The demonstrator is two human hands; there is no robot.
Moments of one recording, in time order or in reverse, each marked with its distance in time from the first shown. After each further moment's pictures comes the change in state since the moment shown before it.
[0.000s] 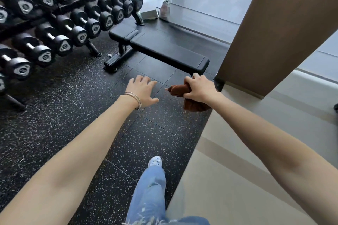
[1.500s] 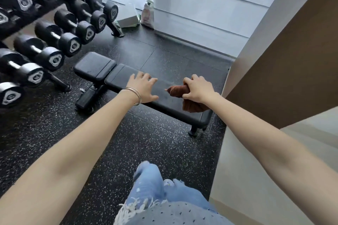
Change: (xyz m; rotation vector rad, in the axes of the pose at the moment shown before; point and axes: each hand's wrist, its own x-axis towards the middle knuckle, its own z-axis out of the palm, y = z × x) left_hand 0.653 -0.162 -0.048 0.062 -0.086 0.165; right_hand 0.607 0.187 -0.058 0.070 -0.095 0.127
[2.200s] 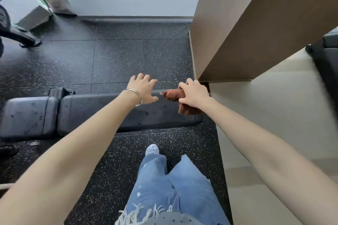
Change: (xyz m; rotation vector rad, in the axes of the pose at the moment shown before) left_hand 0.316 0.002 0.024 0.072 -0.175 0.514; right_hand 0.184 0.103 0.051 0.142 -0.147 0.447
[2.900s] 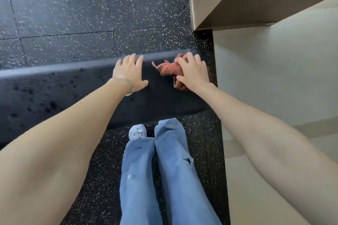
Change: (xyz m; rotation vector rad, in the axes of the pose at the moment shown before) left_hand 0.247 0.014 0.270 -0.165 -0.217 -0.029; right_hand 0.206 0.108 0.261 0.000 -0.014 0.123
